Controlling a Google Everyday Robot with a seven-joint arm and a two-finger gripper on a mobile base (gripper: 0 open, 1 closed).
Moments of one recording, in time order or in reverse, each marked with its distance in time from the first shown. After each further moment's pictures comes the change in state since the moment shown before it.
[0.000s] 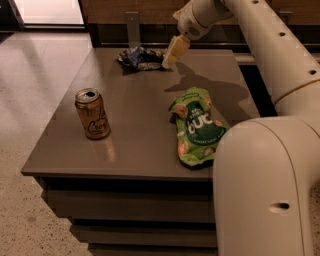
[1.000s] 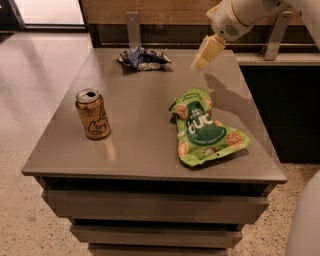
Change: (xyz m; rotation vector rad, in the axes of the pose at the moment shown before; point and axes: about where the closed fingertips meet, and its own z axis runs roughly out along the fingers) arm 0.041 0.040 -0.104 0.047 0.085 0.082
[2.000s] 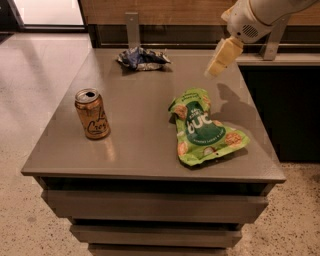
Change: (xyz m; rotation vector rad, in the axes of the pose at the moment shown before) arm 0.011 0.034 -0.049 -0.006 0.082 0.018
